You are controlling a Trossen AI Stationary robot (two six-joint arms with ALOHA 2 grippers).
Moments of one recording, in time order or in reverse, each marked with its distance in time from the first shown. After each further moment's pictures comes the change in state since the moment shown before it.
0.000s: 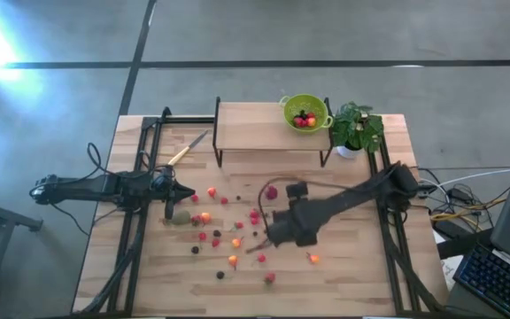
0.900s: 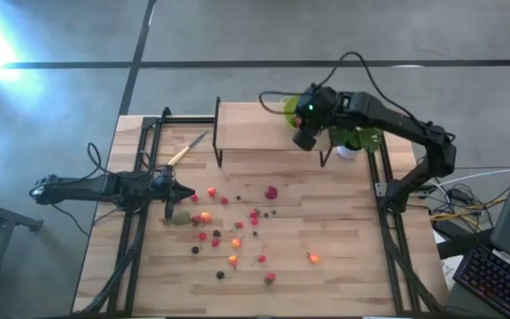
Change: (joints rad) left arm 0.000 0.001 0.000 0.000 0.000 0.000; right arm -0.715 -0.383 0.007 0.292 -0.081 -0.180
